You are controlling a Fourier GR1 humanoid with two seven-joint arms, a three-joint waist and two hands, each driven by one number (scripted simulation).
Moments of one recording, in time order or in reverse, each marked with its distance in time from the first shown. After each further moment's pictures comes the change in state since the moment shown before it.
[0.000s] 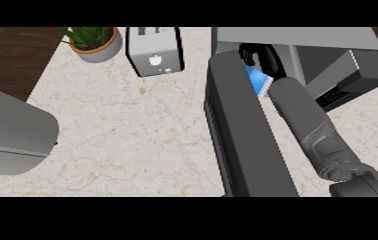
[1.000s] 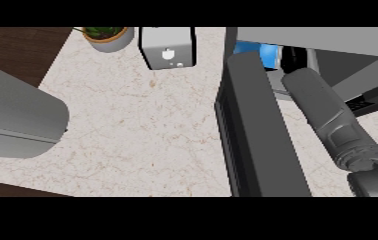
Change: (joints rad) left arm -0.107 0.023 -0.036 0.068 -0.039 -0.004 0.008; right arm -0.078 -0.092 0.009 0.125 0.096 -0.384 0.010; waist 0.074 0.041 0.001
